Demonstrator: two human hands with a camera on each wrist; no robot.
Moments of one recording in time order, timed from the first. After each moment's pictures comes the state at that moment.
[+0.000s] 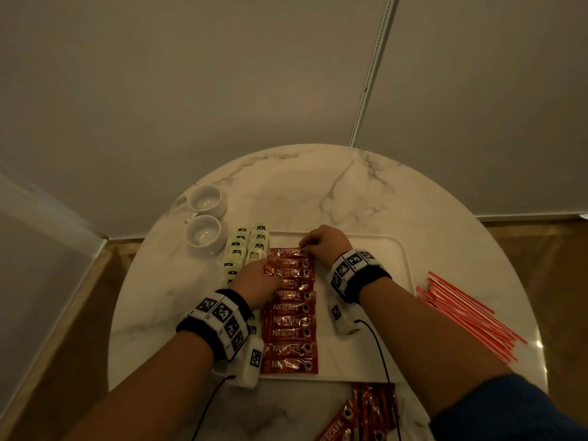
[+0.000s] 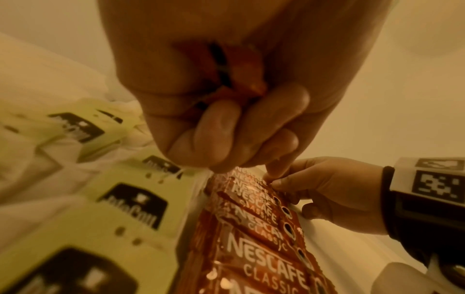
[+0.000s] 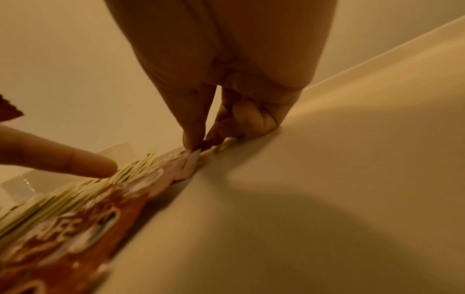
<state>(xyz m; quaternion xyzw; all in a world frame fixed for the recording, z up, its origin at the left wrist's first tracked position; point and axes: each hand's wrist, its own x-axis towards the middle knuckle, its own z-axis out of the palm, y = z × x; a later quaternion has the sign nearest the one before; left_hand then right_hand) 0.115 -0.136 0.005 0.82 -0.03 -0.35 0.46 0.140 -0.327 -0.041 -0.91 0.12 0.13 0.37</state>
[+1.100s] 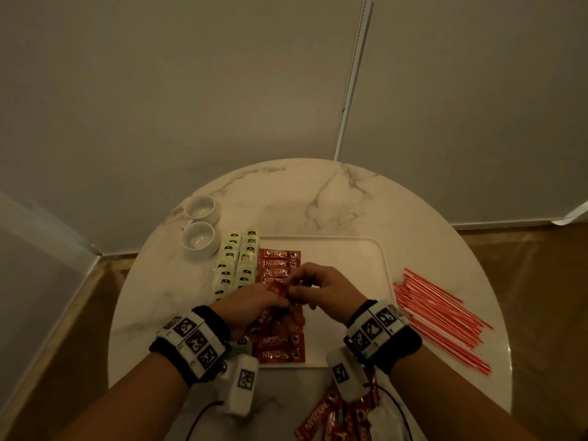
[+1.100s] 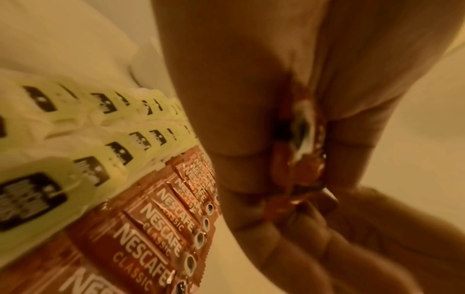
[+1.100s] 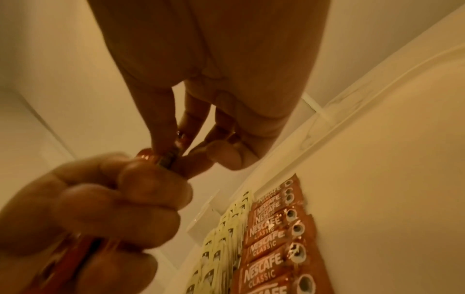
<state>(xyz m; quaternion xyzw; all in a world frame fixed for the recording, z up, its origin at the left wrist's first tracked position) 0.062 -0.129 0.054 0.61 -0.04 -0.55 0.58 0.017 -0.304 0.030 -0.78 0.03 0.12 0.61</state>
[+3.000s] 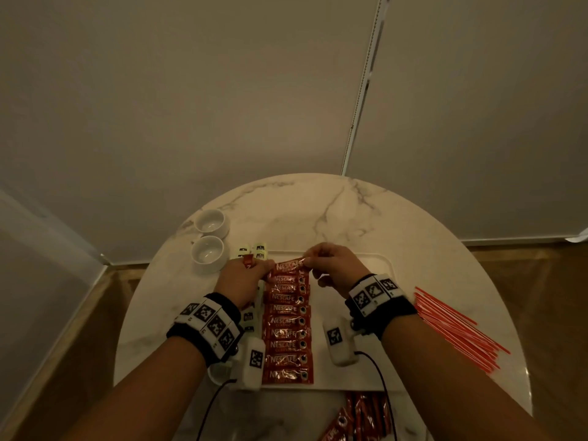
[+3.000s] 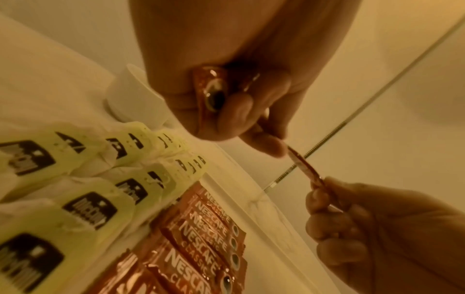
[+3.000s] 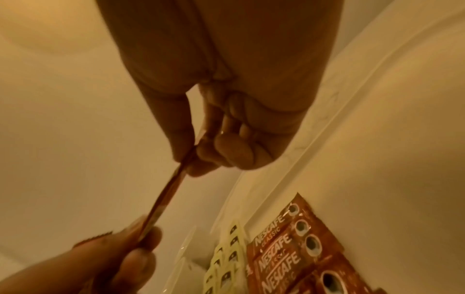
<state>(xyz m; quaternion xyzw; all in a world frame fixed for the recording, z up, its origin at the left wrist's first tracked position) 0.113 -0.129 0.045 0.79 0.07 -0.20 0.57 0.083 -0.323 0.033 -0.68 0.17 0.11 0.70</state>
